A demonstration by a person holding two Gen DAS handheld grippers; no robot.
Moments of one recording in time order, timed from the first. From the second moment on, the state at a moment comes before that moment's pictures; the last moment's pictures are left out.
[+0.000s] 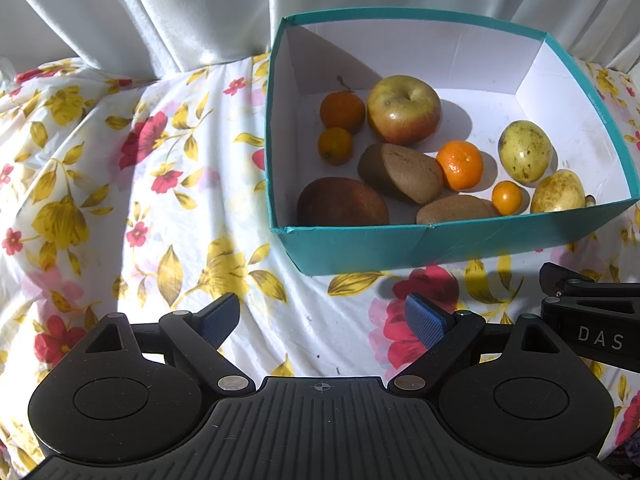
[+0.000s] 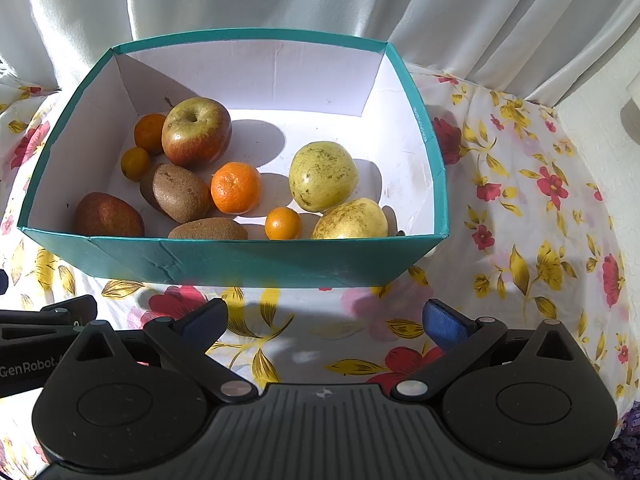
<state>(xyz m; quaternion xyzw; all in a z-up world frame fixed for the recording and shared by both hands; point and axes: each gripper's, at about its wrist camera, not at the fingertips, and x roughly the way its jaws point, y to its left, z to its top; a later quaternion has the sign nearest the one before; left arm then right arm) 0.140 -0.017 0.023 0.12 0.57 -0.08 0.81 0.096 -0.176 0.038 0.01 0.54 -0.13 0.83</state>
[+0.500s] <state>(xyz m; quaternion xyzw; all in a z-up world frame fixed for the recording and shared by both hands) 0.140 -0.017 0.022 0.12 0.57 -0.08 0.81 0.096 -0.175 0.038 0.01 0.54 -0.13 0.83</state>
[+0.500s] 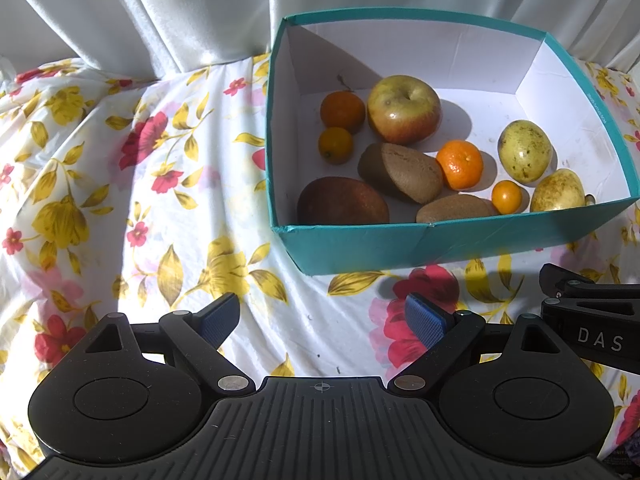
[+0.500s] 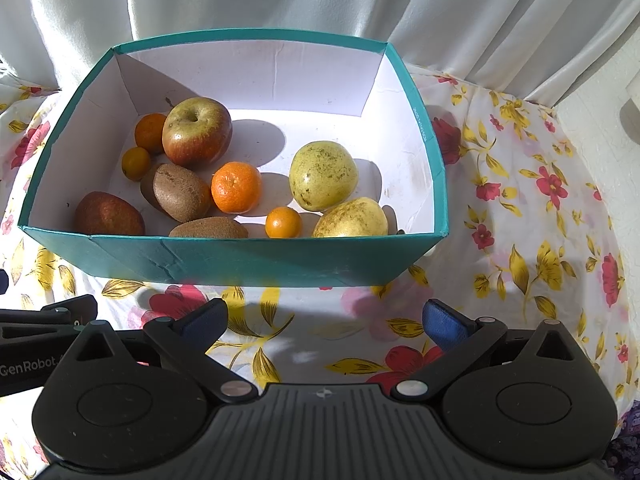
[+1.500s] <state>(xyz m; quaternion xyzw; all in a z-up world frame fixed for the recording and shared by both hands) 0.139 -0.018 0.023 0.12 0.57 -0.08 0.81 0.094 -0.175 0.038 0.01 0.54 -0.13 0.83</state>
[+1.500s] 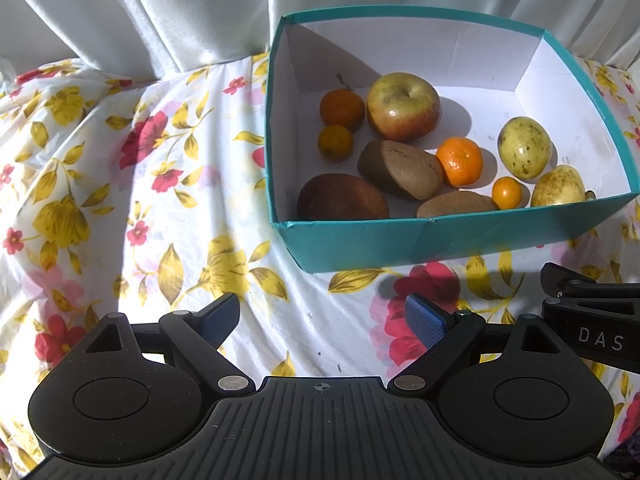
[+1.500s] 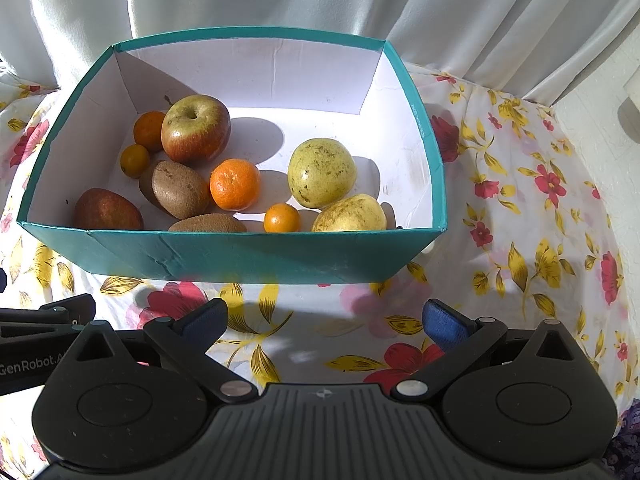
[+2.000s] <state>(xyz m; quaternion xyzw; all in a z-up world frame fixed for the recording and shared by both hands) 0.140 -0.018 0.023 0.12 0.57 -0.08 0.81 0.094 -0.174 0.038 0.01 0.54 -0.13 0.83</state>
